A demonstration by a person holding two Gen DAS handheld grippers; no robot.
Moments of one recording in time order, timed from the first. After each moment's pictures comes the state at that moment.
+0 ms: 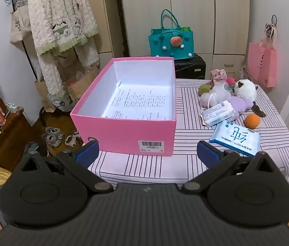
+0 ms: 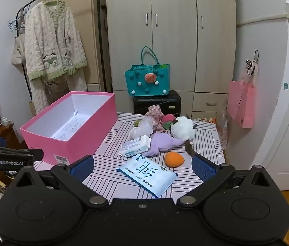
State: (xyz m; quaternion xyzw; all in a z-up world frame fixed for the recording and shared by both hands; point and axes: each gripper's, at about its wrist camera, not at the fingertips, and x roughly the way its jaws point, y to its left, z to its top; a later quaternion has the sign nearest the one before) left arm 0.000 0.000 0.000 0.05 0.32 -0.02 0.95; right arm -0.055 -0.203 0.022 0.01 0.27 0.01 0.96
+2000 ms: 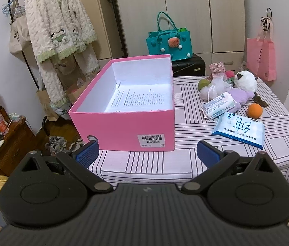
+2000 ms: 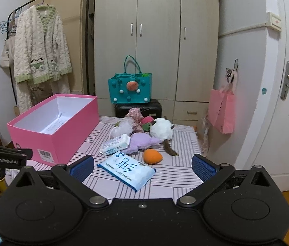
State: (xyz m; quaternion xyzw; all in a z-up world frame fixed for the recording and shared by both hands) left arm -0.014 -0.006 -0.018 0.09 0.31 -0.02 0.95; right arm -0.097 -0.210 0.003 -0.01 0.22 -0.04 0.97
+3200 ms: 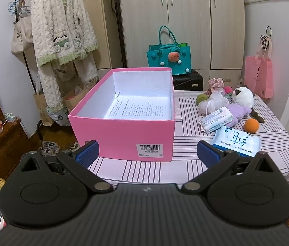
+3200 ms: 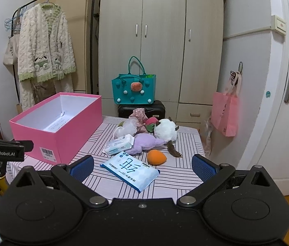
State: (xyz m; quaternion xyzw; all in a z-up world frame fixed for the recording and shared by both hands) left arm -0.021 0.007 -0.023 0.05 0.26 -0.03 0.96; right arm -0.096 -0.204 0.000 -0.01 0.22 -0.03 0.97
